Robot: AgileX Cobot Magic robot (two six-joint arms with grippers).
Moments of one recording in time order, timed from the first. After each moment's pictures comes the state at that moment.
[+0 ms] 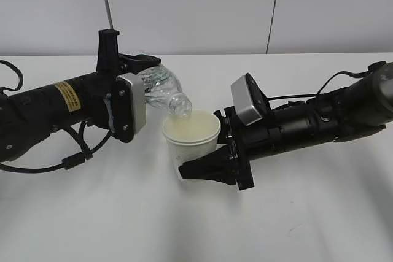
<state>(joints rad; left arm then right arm) -0.37 1.87 -0.78 0.53 -0.90 1.17 0.22 2.12 -1.04 -1.50 -1.14 0.64</state>
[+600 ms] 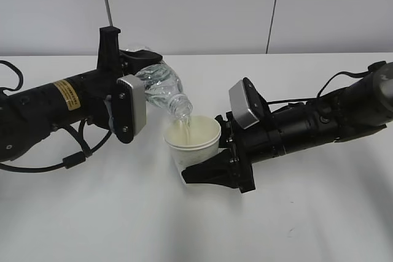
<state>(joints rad) -0.37 1.87 -0.78 0.53 -0.93 1.23 0.22 2.12 -1.04 -1.53 -1.09 0.67</state>
